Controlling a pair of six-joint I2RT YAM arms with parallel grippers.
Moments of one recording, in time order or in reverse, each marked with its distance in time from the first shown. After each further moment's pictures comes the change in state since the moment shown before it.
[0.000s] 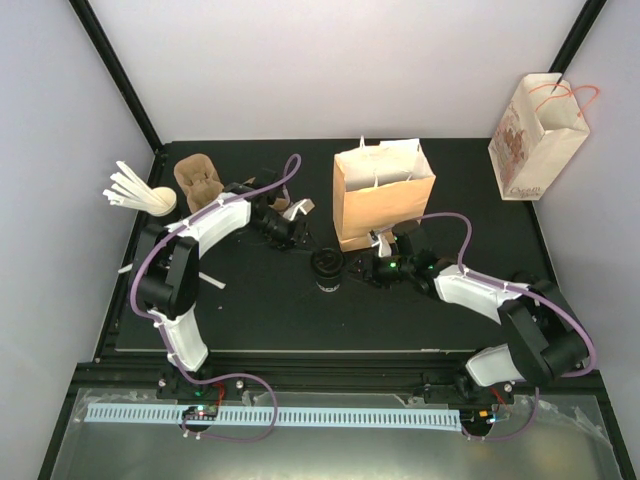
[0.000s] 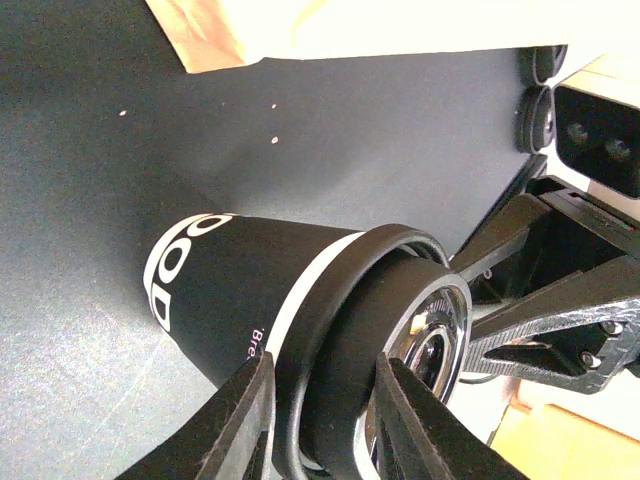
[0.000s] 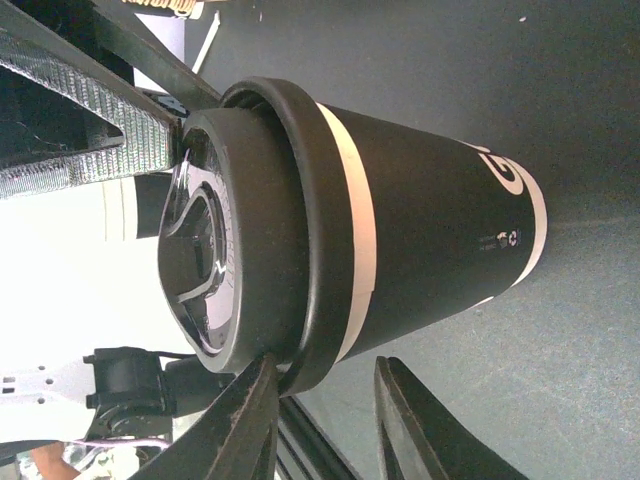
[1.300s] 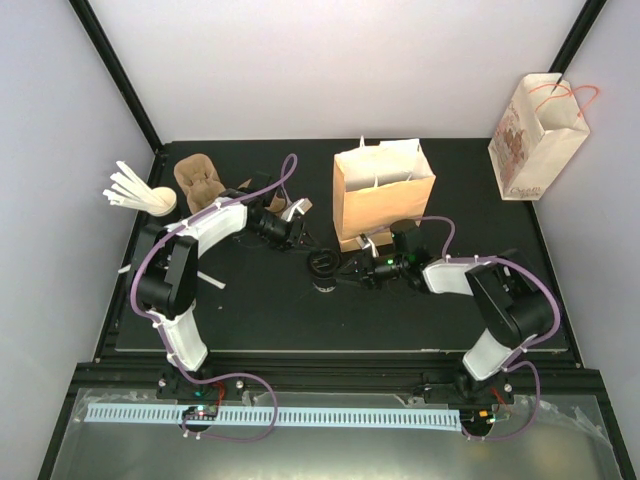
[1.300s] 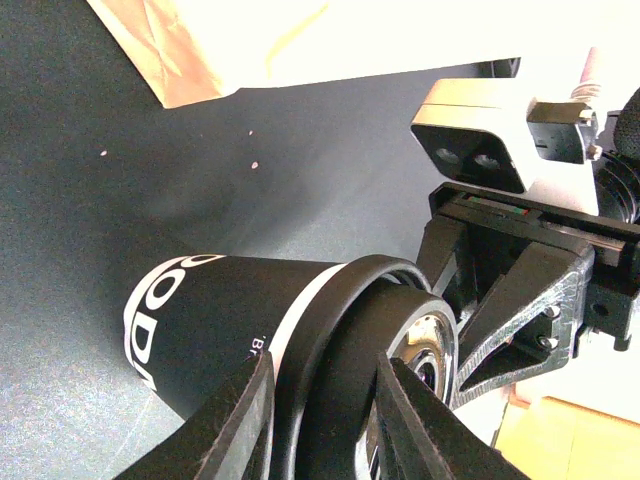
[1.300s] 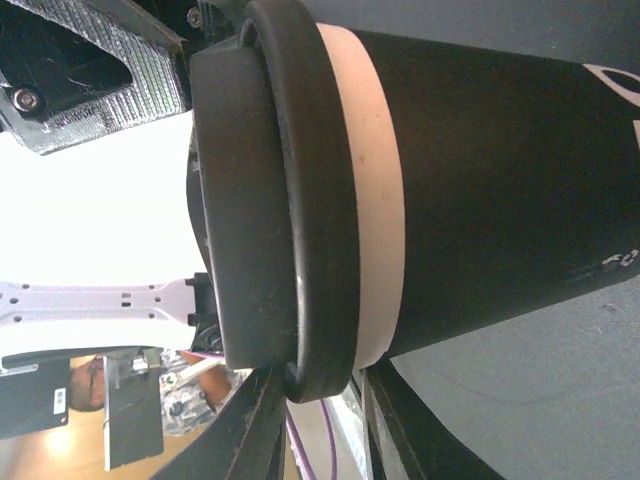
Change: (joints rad) left arm 0.029 -0.003 -0.079 0.109 0.088 0.038; right arm -0.047 0.239 -0.013 0.272 -0.334 0.098
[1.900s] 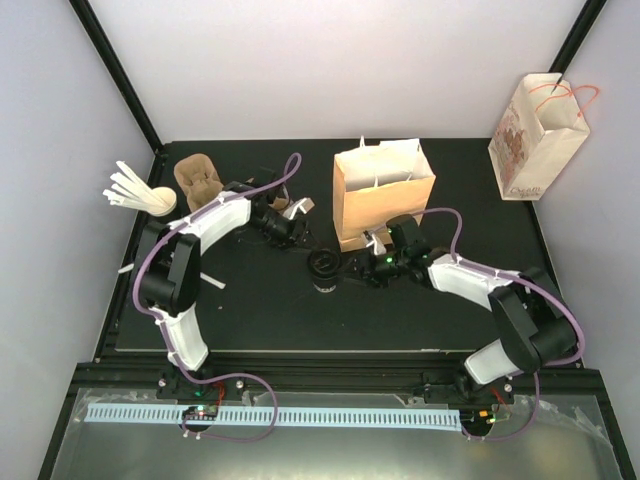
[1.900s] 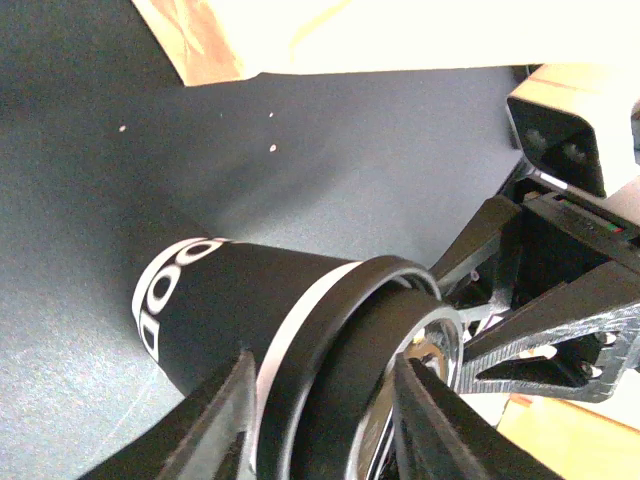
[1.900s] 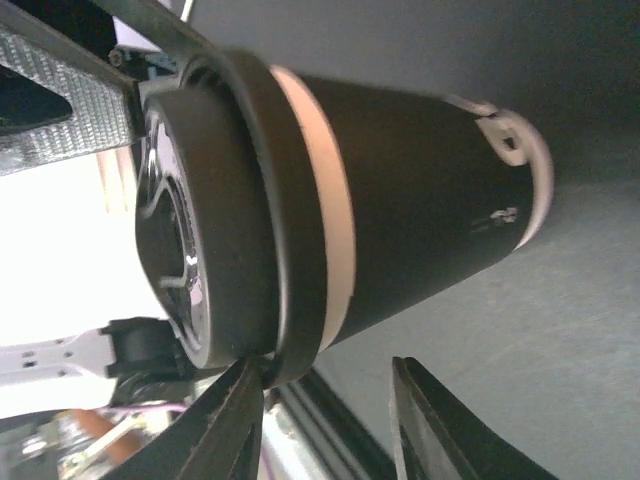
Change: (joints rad) left arm -0.008 0.014 0.061 -0.084 -0.043 0.000; right arm 0.031 -0.143 0.096 -0.364 0.208 -0.111
